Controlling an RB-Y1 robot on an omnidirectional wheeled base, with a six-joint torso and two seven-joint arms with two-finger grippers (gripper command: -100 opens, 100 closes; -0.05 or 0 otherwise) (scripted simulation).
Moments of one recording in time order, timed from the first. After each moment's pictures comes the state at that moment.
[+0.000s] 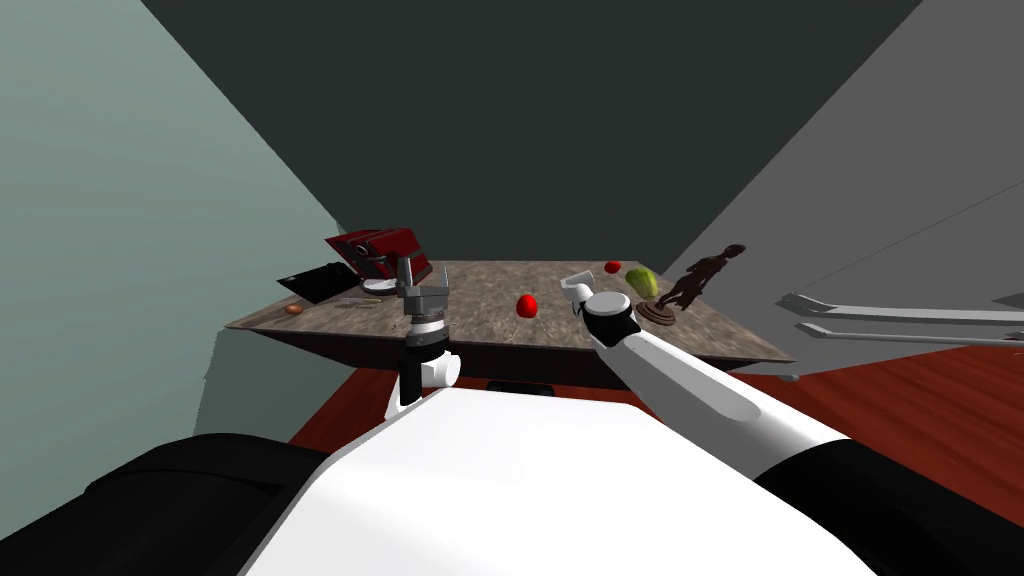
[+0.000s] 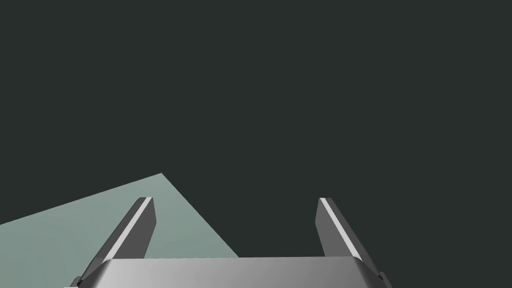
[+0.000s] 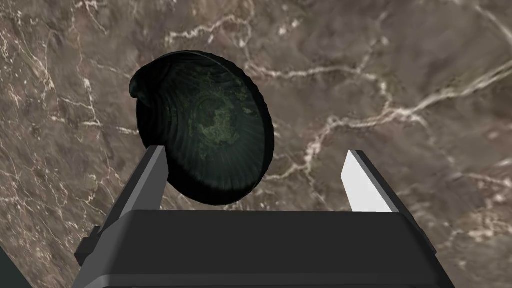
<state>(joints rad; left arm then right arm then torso) 0.45 -0.01 -0.07 -2.37 0.05 -0.47 0.14 -1.22 -0.05 -1.35 -0.41 -1.62 -1.14 -0.93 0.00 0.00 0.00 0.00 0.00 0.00</state>
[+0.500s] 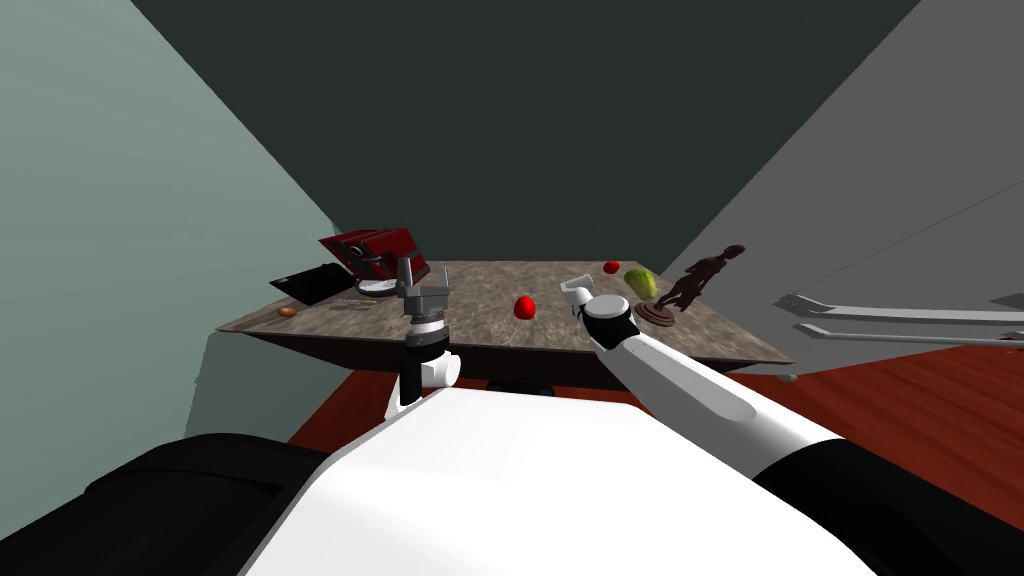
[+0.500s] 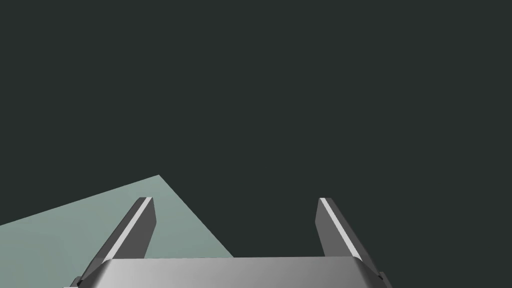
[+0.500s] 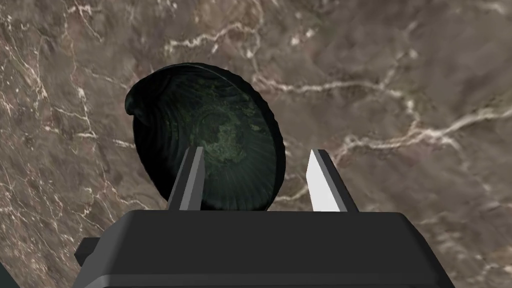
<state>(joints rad) 0.45 -0.01 -0.07 -2.37 0.05 -0.47 0.14 -1.18 -0.04 -1.35 -0.41 -1.62 -1.11 -0.95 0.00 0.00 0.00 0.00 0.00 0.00</state>
